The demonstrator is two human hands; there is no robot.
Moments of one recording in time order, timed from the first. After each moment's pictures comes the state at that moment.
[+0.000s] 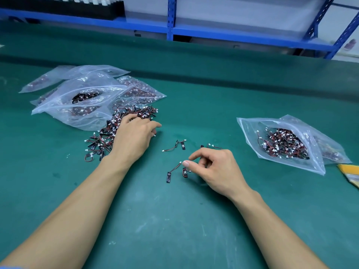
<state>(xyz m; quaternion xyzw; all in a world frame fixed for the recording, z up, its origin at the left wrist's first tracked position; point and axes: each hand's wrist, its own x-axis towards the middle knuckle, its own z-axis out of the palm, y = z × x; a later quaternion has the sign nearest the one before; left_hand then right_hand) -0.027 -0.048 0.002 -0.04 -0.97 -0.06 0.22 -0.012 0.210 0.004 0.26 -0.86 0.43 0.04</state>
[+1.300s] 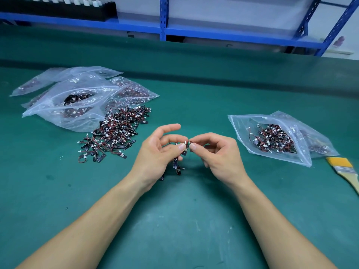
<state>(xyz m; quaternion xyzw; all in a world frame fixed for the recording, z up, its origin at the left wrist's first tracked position) 0.026 0.045 0.020 -0.02 -0.62 -0.79 0.06 -0.016 0.218 0.025 0.21 -0.74 0.64 -0.01</state>
